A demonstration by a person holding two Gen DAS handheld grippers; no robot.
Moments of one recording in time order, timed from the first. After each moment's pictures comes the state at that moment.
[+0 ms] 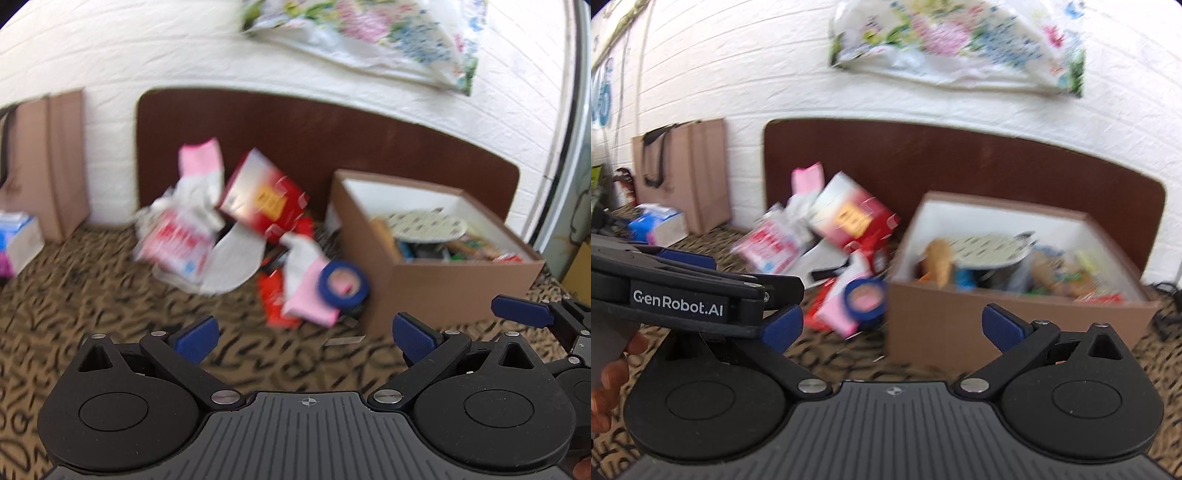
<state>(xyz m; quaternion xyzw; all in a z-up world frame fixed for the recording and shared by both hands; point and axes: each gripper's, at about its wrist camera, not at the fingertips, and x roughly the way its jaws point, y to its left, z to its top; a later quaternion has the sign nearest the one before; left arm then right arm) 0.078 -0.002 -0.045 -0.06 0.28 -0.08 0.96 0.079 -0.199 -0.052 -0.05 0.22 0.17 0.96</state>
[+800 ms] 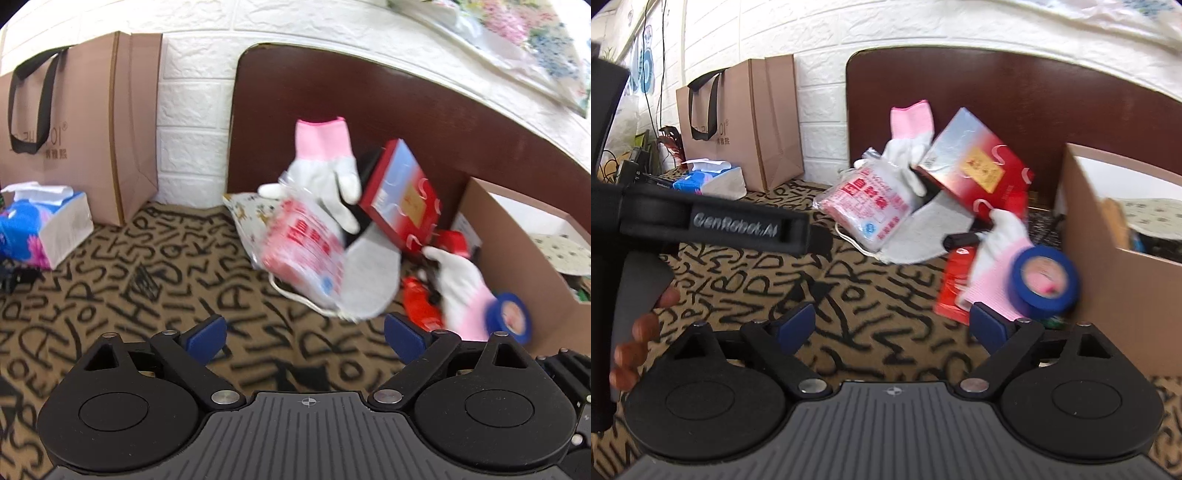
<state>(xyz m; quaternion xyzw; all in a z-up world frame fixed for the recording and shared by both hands) 0.177 0.116 -0.076 -0.08 0.30 0.00 0.95 0.145 -0.081 -0.105 -0.06 0.27 0.26 0.92</state>
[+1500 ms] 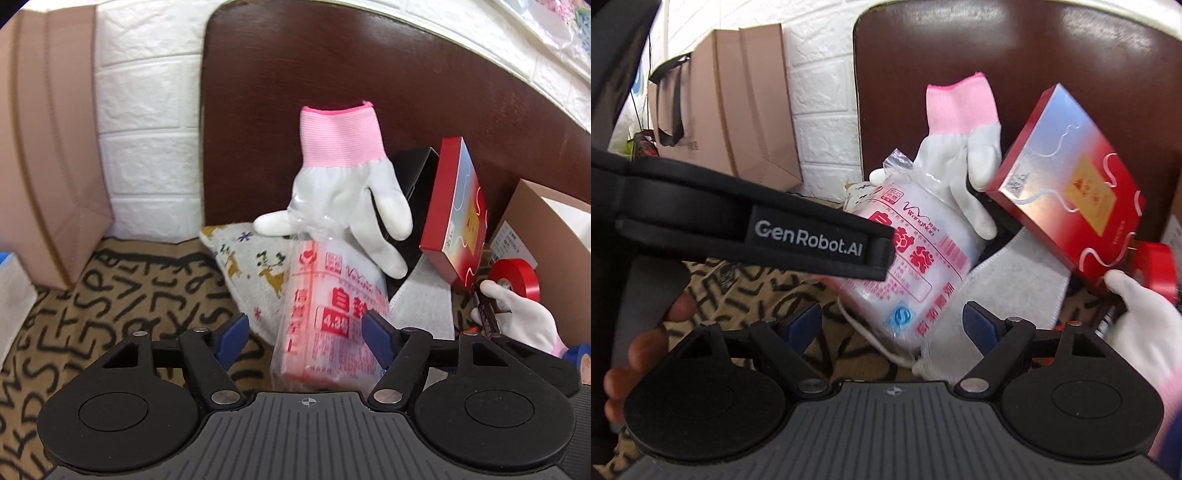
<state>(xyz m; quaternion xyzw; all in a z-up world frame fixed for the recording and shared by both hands) 0.303 0.147 -0.091 -0.04 0.33 -0.05 0.94 0.273 0.005 -0.136 -0.05 0.29 0.29 0.91</state>
